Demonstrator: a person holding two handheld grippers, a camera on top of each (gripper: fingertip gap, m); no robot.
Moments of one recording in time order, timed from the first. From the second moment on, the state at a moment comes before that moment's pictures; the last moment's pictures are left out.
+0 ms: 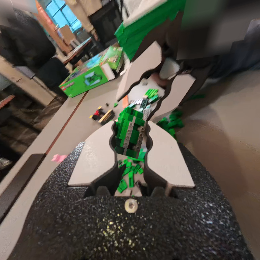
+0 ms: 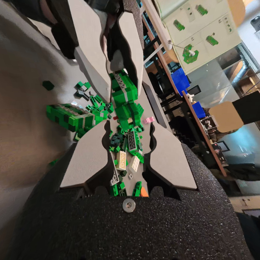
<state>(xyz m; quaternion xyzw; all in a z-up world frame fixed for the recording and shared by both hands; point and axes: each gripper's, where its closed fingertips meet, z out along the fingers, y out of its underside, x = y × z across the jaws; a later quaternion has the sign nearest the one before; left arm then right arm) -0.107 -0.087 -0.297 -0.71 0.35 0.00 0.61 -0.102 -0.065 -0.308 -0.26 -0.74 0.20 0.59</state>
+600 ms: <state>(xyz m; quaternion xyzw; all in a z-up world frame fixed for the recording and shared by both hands) -0.105 -0.080 -0.302 -0.70 0.37 0.09 0.61 -0.102 -0.062 -0.311 -0.22 -0.75 0.13 0.61</state>
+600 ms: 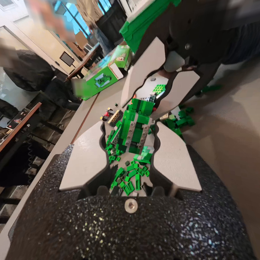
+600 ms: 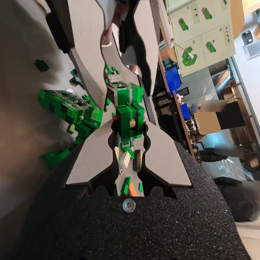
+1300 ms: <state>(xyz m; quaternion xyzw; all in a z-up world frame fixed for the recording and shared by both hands) -0.112 -0.072 -0.261 -0.68 0.17 -0.10 0.71 -0.106 -0.050 -0.277 -0.43 -0.60 0.38 0.56</state>
